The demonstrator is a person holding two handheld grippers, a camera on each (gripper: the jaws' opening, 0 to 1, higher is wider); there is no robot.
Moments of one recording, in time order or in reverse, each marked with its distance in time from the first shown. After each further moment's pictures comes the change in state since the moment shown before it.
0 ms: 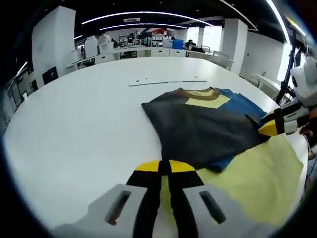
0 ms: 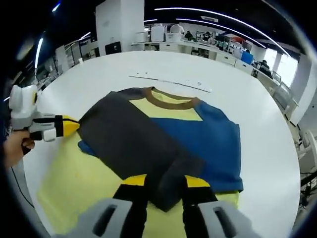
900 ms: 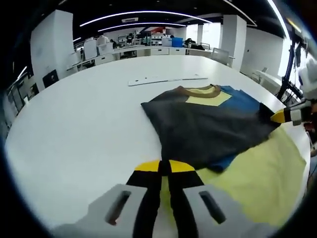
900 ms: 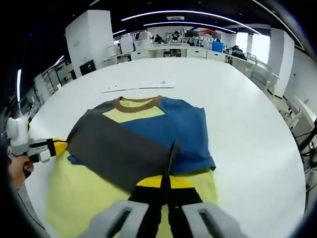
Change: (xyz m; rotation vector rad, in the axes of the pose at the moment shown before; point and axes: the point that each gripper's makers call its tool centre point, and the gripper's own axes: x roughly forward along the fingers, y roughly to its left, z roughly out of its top) left arm 0.002 0.002 0.000 0.001 0.013 0.015; right arm -0.025 -0.042 -0.021 0.277 -0.059 -0.068
